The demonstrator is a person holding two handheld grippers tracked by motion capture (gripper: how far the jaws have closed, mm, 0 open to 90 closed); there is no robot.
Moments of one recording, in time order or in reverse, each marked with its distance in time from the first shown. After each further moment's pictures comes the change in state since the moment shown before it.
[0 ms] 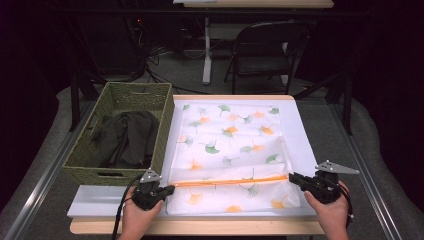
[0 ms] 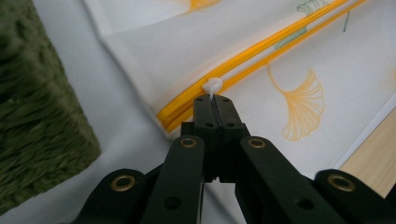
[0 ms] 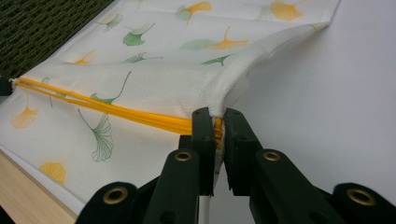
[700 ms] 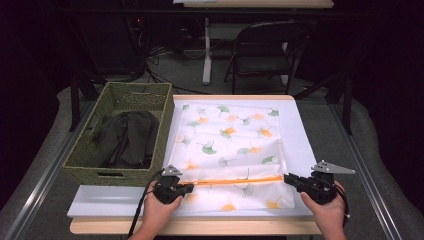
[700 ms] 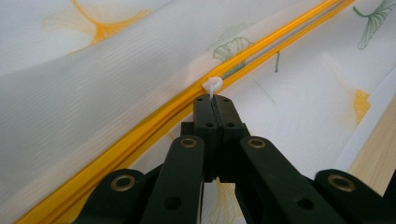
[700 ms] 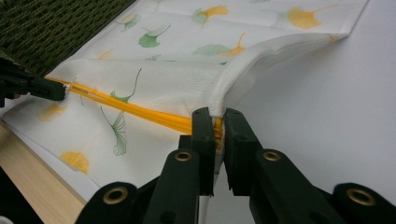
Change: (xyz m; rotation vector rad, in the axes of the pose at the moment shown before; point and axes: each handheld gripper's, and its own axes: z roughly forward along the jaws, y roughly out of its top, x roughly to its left) left arm -0.023 0.024 0.043 0.024 -0.115 -0.006; right arm 0.010 0.002 0.004 -0.006 0.057 -0.029
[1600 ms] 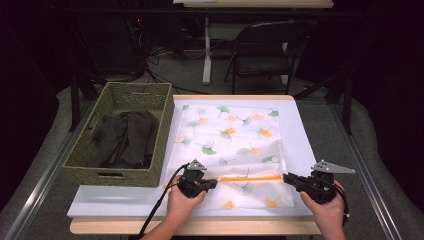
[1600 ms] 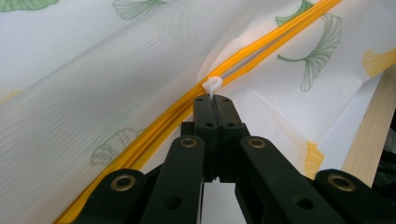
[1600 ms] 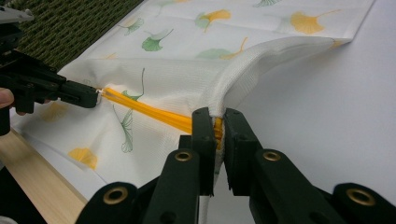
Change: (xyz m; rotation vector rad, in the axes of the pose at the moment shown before) left arm -0.037 0.036 0.043 -0.003 -0.091 0.048; right arm 0.001 0.002 0.000 -0.005 0.010 -0.001
